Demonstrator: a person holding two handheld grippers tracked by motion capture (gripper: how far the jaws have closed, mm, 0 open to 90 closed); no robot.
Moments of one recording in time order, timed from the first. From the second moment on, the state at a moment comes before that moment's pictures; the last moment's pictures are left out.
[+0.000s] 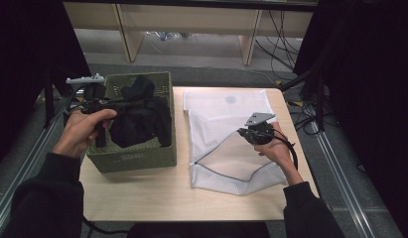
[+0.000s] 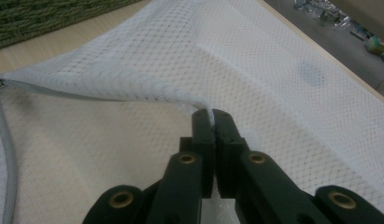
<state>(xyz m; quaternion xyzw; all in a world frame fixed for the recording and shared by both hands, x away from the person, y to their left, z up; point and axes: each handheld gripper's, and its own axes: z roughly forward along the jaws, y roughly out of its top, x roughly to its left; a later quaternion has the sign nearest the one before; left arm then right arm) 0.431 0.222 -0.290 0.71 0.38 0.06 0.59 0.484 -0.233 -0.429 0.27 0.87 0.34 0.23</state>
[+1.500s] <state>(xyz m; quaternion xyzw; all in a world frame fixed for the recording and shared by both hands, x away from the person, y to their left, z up) 0.419 0.019 -0.379 0.78 0.26 -0.10 0.56 0.486 -0.241 -0.419 0.27 0.86 0.37 0.23</state>
